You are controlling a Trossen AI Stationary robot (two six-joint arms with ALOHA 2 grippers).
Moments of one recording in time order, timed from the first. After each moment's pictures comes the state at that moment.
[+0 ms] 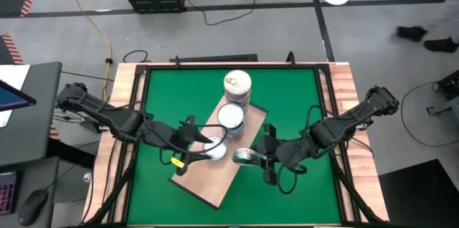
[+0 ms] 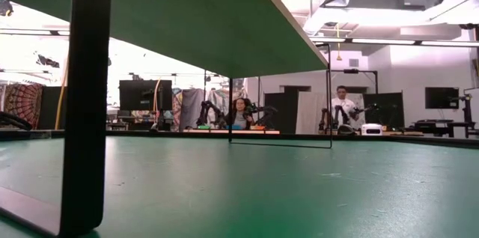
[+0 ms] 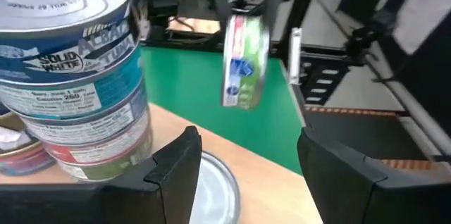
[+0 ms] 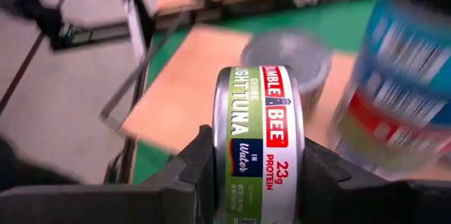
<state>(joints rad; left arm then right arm) -0.43 1.20 1.17 -0.30 -0.28 -0.28 0.51 1.48 1.42 -0.58 0.37 0.48</state>
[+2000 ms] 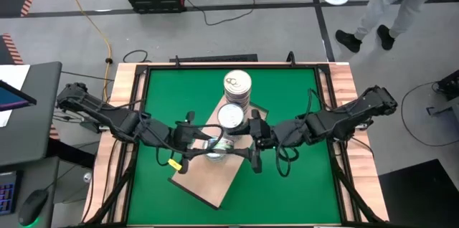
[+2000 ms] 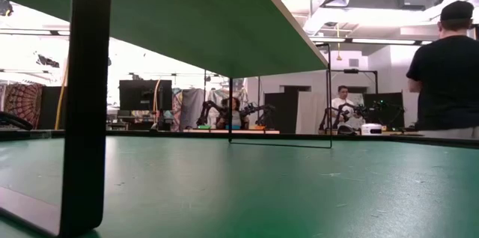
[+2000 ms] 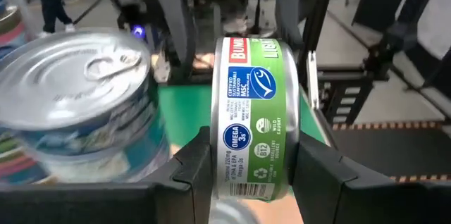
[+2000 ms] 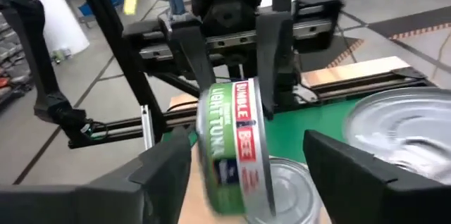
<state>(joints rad) -0.44 1.23 1.20 -0.20 -0.38 -0.13 0.39 1.50 1.42 -0.15 0.36 0.29</state>
